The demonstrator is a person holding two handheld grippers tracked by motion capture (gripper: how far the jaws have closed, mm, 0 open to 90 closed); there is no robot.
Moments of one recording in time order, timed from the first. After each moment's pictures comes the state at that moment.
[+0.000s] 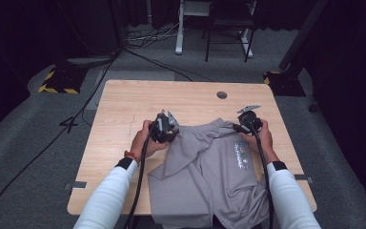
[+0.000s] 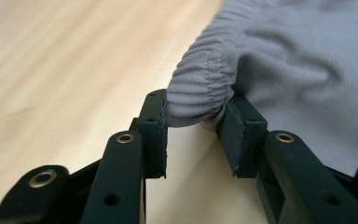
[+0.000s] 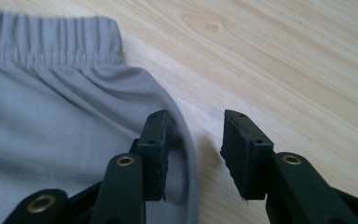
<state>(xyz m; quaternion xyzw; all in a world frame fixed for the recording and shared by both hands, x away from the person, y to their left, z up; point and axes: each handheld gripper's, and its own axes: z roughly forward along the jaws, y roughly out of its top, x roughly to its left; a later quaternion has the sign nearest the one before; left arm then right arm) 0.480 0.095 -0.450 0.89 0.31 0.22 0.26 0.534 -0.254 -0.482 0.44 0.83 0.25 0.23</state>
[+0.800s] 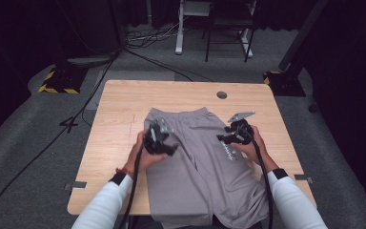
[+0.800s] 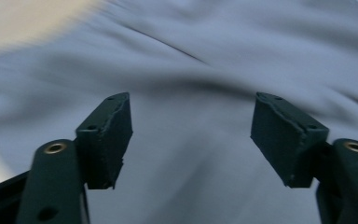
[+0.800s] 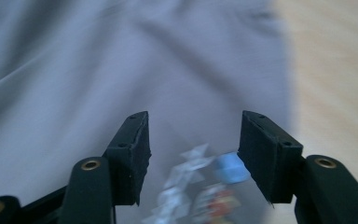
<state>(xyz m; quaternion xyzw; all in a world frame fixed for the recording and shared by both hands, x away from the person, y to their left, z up) 0.406 0.094 -0.467 0.88 0.32 0.12 0.32 0.488 -0.220 -0.470 0.33 0.87 0.34 0.13</state>
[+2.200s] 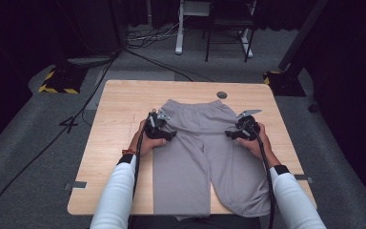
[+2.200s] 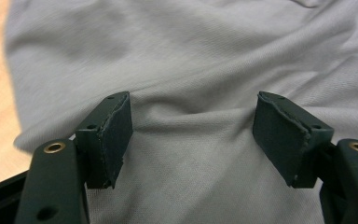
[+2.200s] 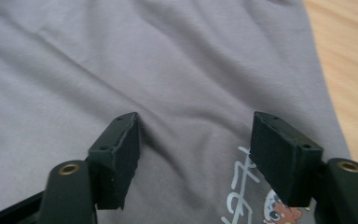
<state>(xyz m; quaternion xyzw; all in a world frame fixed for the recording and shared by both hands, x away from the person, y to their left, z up) 0.517 0.117 -0.502 0.85 0.37 0.14 0.36 0.525 -0.256 -0.490 0.41 0.84 0.31 0.17</state>
